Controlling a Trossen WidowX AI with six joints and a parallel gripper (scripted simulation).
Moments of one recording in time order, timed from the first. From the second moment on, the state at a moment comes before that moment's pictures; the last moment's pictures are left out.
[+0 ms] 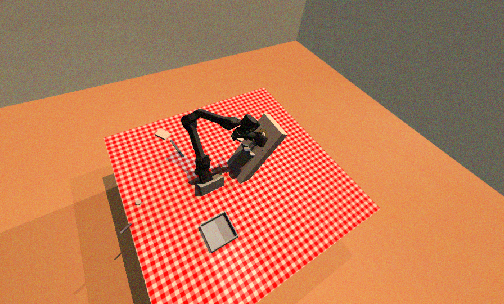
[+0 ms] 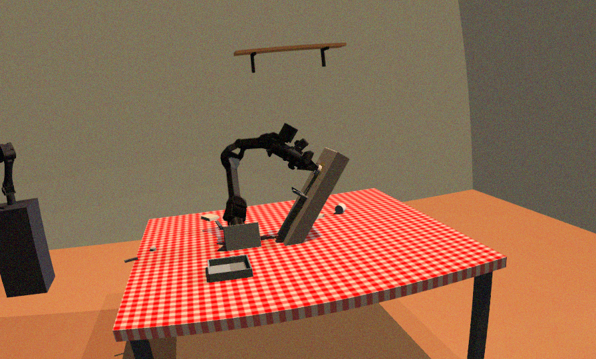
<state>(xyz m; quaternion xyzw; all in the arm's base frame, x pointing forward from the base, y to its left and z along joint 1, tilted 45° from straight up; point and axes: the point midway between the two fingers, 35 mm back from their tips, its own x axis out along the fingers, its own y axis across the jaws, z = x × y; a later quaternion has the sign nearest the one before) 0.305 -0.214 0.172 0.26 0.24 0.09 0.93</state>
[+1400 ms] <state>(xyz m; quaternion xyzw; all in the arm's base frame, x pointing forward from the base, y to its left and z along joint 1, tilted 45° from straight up) 0.229 -0.181 0.146 0.27 0.25 0.08 0.93</state>
